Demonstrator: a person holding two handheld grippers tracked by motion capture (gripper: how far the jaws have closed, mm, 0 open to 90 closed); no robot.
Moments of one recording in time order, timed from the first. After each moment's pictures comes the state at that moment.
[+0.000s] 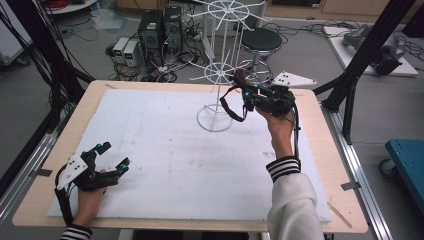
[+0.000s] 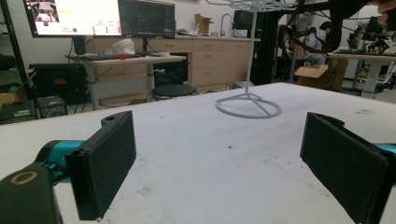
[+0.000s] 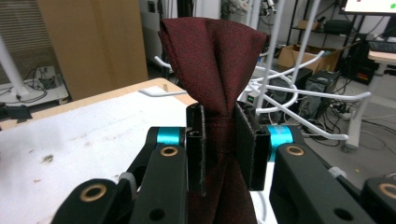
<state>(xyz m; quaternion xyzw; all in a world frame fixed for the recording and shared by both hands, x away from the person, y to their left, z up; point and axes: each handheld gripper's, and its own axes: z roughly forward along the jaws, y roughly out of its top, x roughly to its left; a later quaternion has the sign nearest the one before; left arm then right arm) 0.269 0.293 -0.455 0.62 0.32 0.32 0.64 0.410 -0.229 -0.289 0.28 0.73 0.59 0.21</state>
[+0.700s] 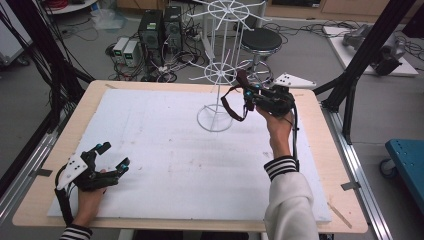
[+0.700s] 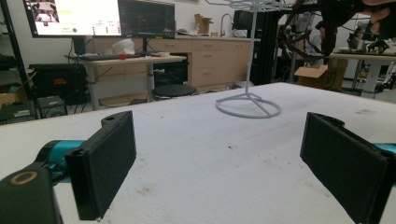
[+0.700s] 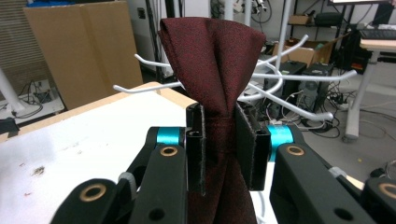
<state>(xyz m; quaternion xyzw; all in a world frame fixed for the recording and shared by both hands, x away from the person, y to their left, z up) 0.269 0.293 -0.455 0.62 0.32 0.32 0.65 0.420 -0.235 -0.304 0.31 0.71 0.59 0.20</state>
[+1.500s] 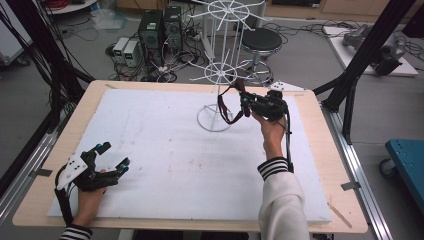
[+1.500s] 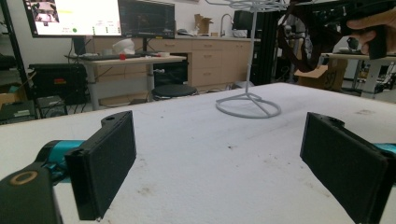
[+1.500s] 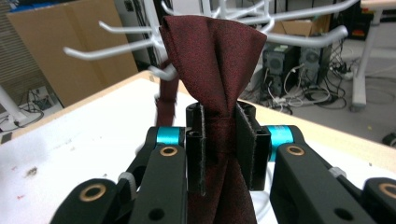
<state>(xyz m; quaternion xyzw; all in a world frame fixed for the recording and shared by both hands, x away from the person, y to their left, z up) 0.269 0.293 -0.455 0.62 0.32 0.32 0.64 0.434 -0.230 -0.339 0.36 0.71 0.58 0.17</state>
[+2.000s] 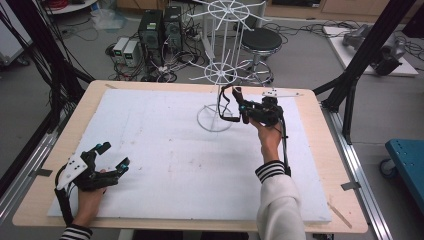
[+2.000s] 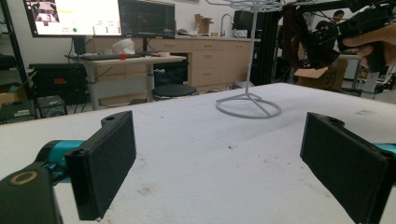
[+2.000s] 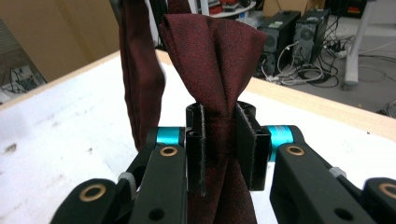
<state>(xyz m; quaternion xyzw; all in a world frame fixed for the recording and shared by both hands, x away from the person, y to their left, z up) 0.269 0.293 -0.455 0.62 0.32 0.32 0.65 0.434 -0.225 -0.361 0.38 0.73 0.54 0.17</state>
